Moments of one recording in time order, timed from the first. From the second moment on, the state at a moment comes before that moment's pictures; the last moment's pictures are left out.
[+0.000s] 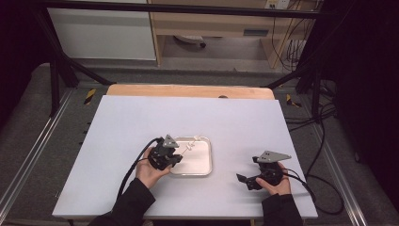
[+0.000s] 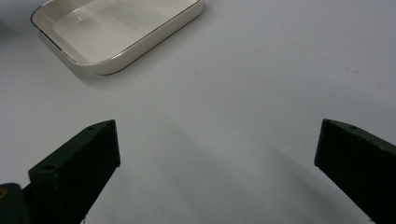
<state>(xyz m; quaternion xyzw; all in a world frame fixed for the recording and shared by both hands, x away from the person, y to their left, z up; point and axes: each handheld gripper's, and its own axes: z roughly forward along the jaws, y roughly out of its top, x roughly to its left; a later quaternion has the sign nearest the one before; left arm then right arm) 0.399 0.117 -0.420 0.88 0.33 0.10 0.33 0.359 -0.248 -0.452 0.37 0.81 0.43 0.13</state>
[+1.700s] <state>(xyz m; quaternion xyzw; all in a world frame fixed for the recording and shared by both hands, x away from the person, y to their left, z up) 0.380 0.177 -0.403 0.87 0.34 0.12 0.34 0.358 -0.251 -0.450 0.37 0.81 0.43 0.13</state>
